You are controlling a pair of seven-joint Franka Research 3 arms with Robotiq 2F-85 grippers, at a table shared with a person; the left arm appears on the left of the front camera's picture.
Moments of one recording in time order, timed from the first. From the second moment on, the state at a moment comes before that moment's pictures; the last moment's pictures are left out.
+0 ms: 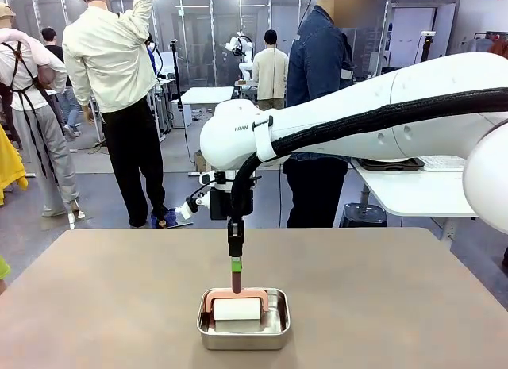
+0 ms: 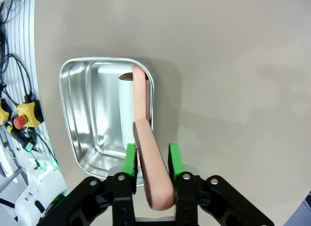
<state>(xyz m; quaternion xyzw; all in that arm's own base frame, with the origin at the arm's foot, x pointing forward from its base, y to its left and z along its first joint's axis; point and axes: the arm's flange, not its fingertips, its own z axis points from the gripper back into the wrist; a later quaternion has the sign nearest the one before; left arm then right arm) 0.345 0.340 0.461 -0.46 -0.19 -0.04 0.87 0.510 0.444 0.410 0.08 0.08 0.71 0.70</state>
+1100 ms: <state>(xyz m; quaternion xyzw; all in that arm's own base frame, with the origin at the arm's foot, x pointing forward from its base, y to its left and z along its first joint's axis) 0.345 0.340 0.461 -0.46 -0.19 -0.04 0.87 0.492 0.302 0.529 0.16 0.01 0.53 0.83</state>
